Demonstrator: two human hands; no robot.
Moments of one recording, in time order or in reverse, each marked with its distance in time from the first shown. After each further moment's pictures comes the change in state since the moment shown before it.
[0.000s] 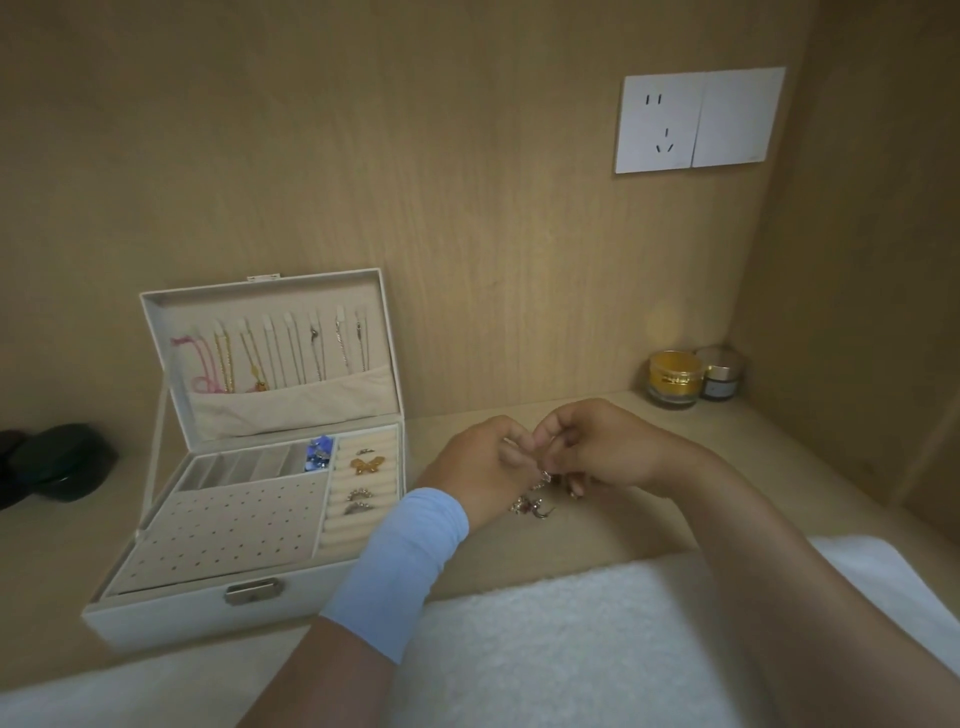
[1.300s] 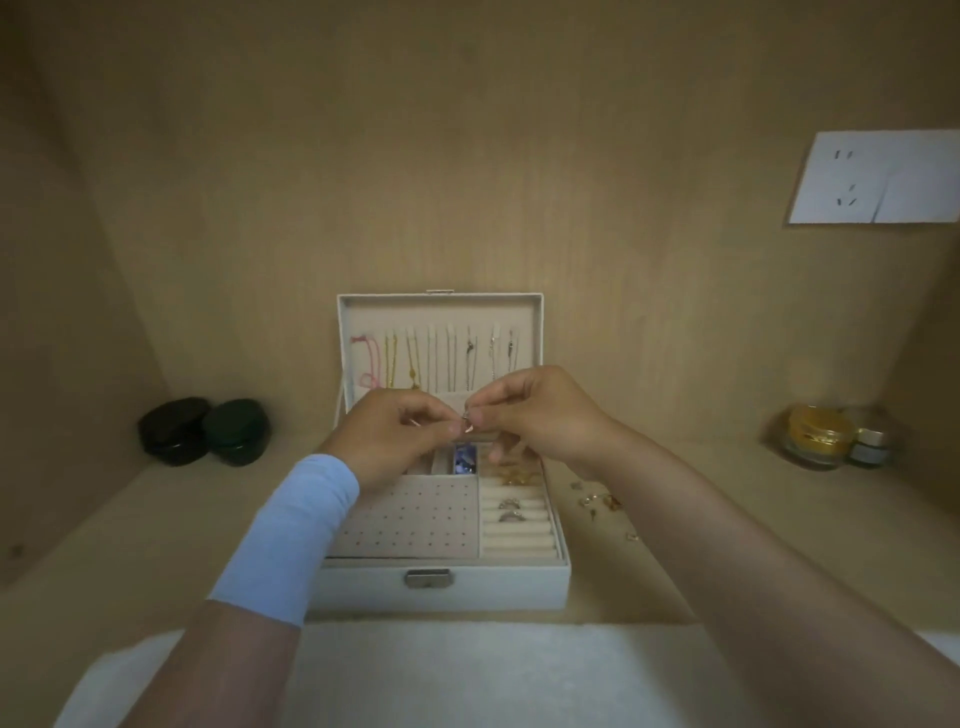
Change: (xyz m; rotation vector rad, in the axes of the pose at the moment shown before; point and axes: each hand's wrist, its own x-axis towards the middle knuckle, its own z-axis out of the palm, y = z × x) left_hand -0.071 -0.067 -0.187 -0.066 0.275 -0.032; right_hand 0.059 -0.142 0.123 0.190 -0.010 -0.202
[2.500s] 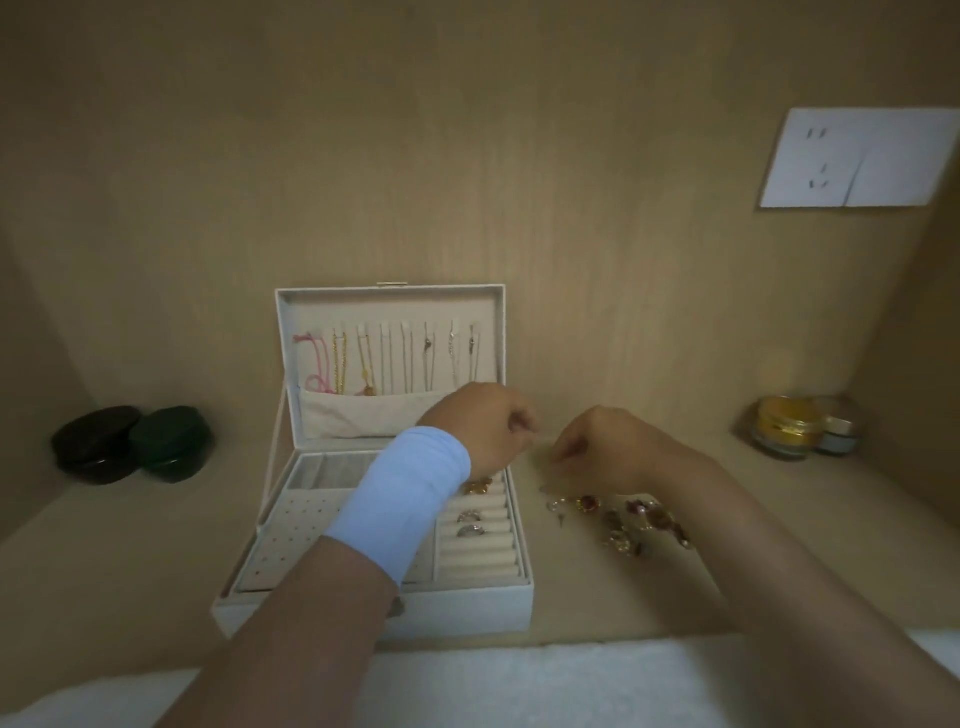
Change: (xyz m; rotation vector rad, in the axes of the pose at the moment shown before) left_hand 0.061 0.039 0.090 0.479 -0.236 0.175; right_hand 0.005 0.080 -0.088 -0.844 -0.027 0.149
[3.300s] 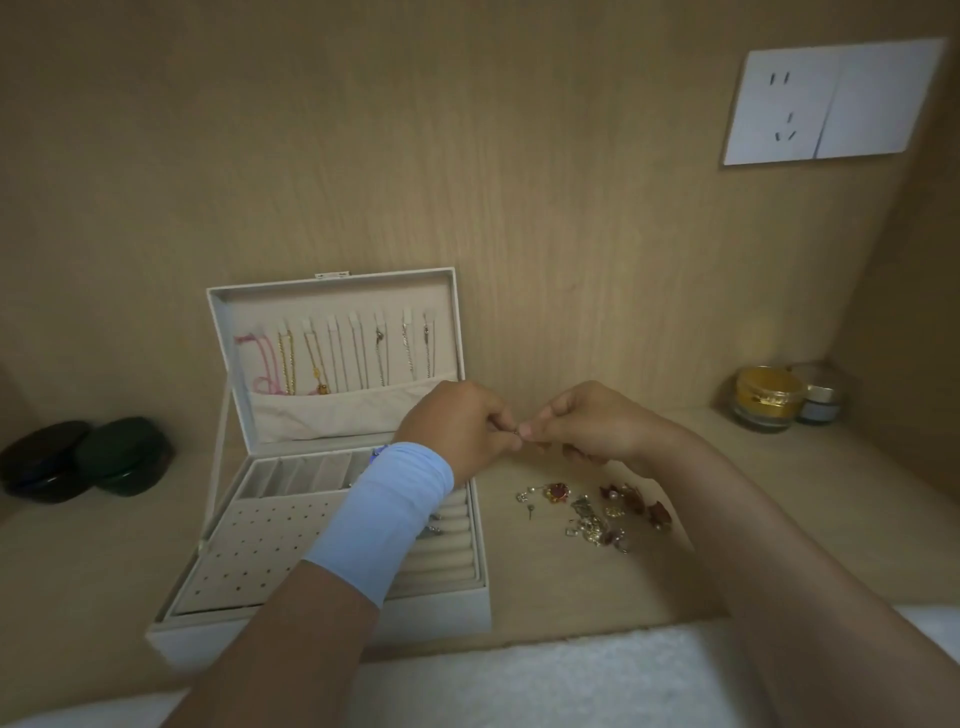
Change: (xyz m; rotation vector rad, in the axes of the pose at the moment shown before) left_hand 0.011 0.013 0.026 0.001 0.095 -0.001; right_hand -0.001 0.019 -0.007 0.617 -0.005 0.053
